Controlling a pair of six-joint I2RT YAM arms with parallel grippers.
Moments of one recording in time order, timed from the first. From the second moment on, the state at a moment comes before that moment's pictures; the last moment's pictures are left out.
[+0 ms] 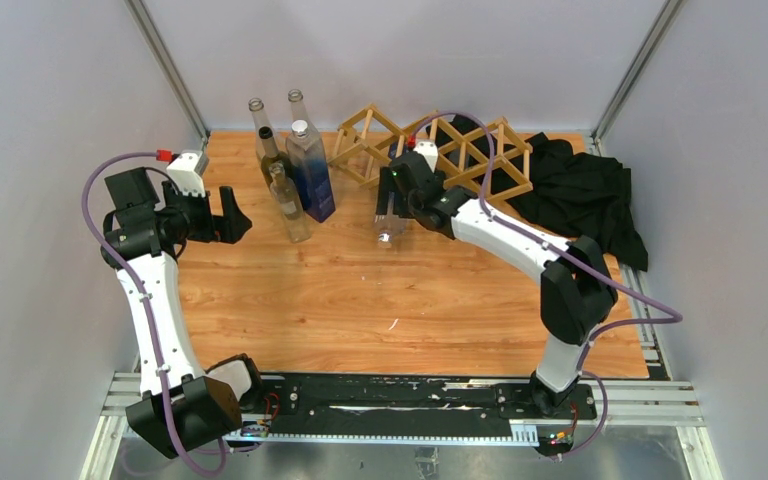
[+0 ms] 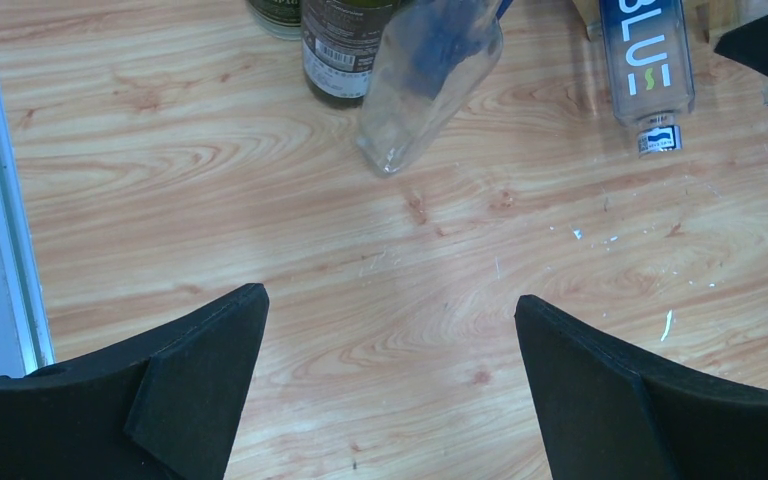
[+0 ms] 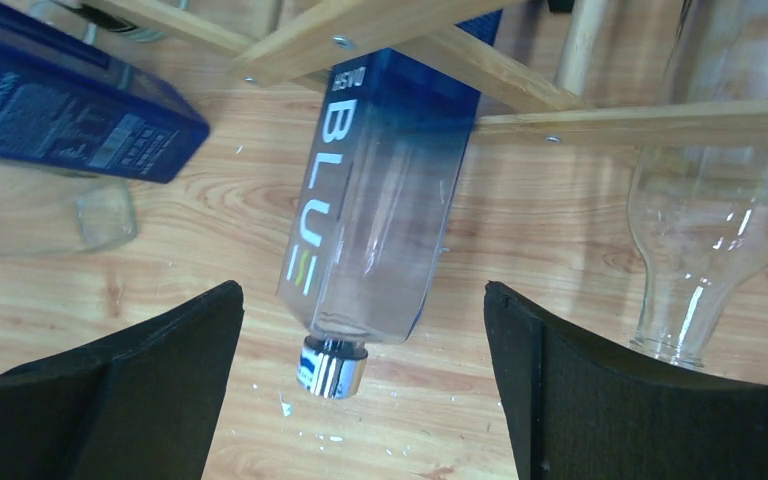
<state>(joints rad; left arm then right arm) 0.44 1.07 1.22 -0.89 0.65 0.30 0.75 1.75 1.45 -0.36 0.35 0.53</state>
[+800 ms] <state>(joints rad) 0.44 1.07 1.23 -0.93 0.70 0.33 0.68 2.03 1.50 -0.19 0.29 0.82</state>
